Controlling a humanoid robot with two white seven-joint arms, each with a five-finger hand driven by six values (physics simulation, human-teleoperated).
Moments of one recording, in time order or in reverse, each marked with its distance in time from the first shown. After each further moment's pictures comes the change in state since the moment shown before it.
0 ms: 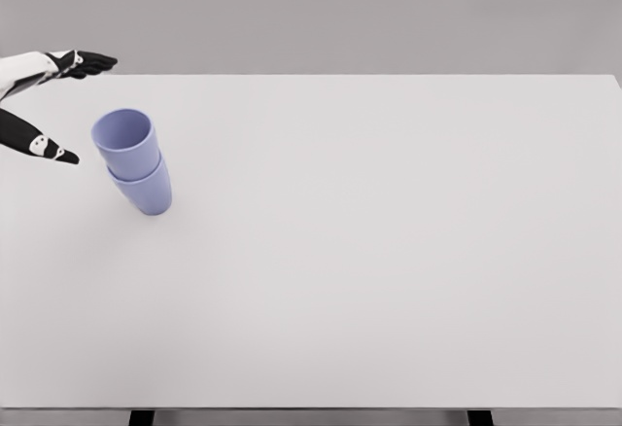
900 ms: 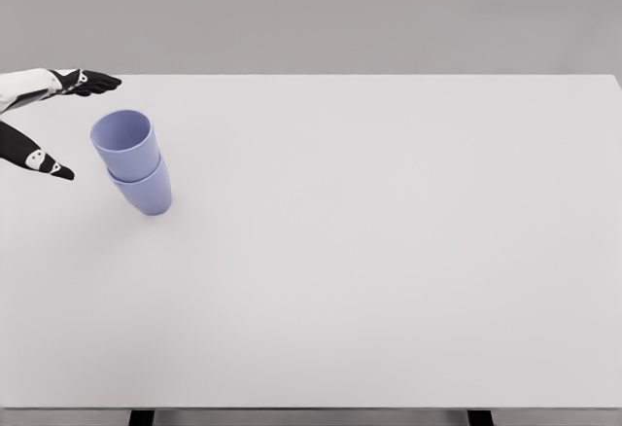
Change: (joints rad) left arm 0.011 -0.011 0.010 0.041 -0.013 -0.039 -0.109; right arm 0.000 0.000 0.000 0.000 0.000 0.000 0.000
